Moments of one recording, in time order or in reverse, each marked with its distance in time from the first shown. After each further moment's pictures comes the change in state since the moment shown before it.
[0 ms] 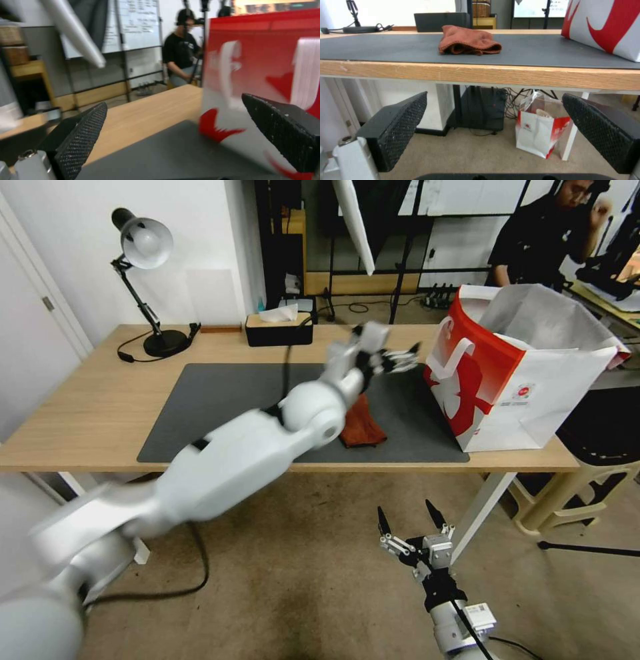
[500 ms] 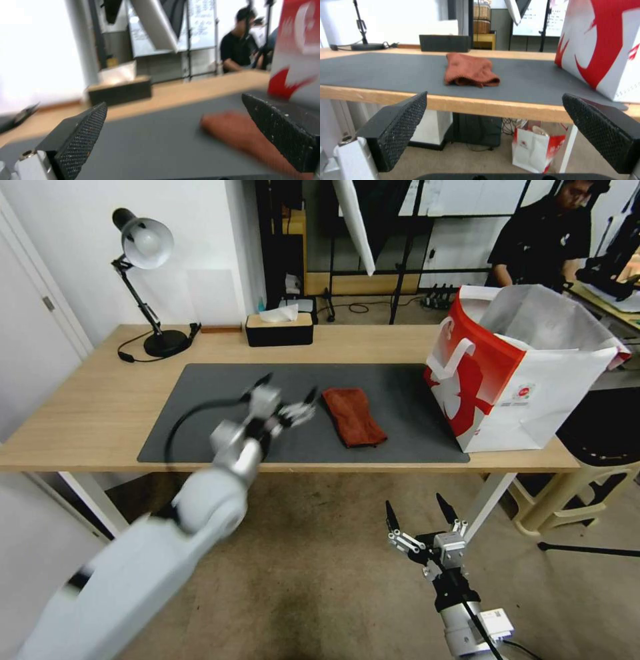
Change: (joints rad) left arm 0.777 0.307 -0.525 -0.380 0.350 -0.124 0.044; right arm -0.046 -0.030 0.016 0.083 -0.014 0.024 0.027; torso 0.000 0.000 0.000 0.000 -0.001
